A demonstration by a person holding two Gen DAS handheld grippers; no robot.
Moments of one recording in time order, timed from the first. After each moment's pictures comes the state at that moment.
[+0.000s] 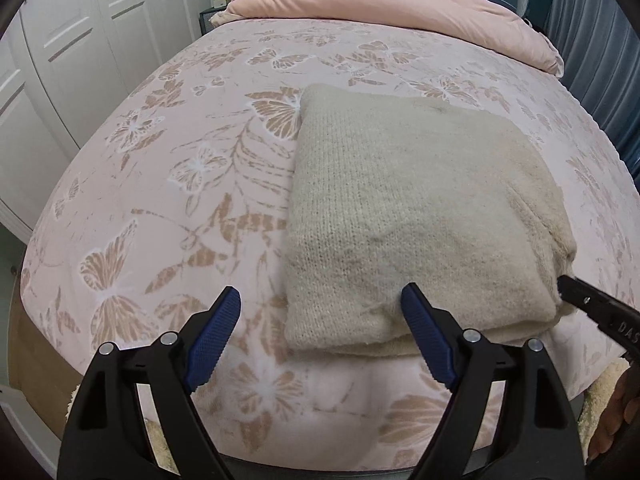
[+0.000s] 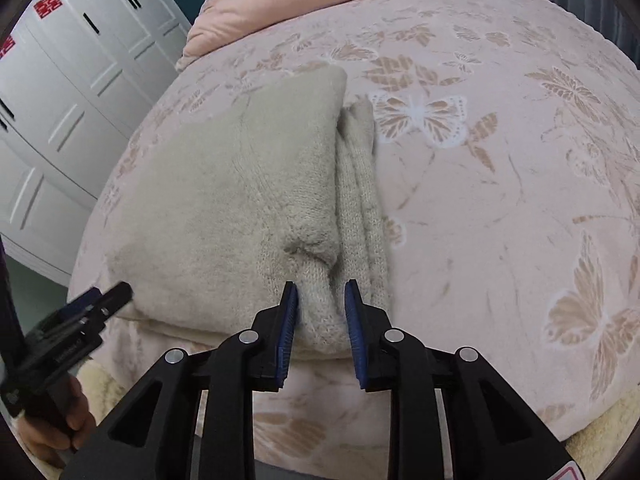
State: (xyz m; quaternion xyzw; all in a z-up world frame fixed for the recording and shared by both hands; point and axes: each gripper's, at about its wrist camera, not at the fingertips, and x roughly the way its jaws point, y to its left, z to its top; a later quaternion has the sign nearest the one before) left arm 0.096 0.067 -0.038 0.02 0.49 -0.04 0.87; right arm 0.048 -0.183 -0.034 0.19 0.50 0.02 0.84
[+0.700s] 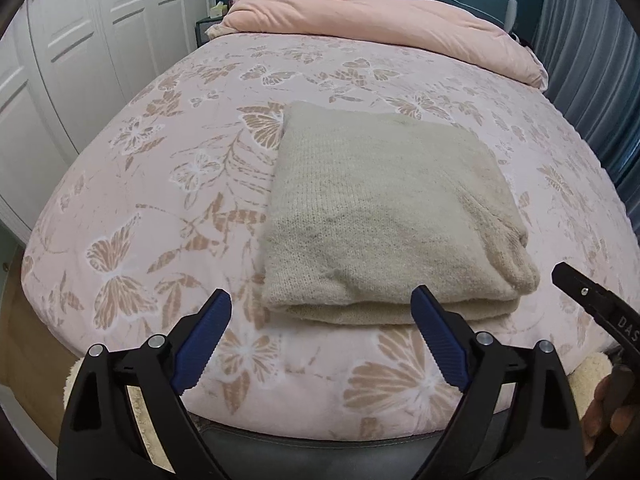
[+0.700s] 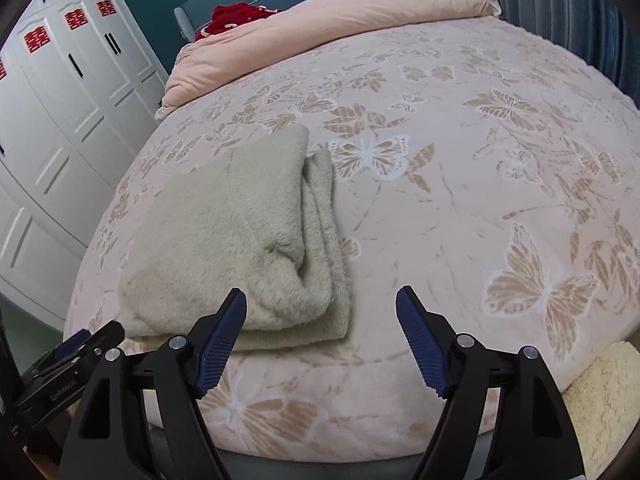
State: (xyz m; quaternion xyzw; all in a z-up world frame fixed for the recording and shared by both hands) left arm 0.068 0.067 -0.013 -0.02 0.48 -0.06 0.88; right arm 0.023 -0.209 -0.028 0.24 0.46 -0.05 0.86
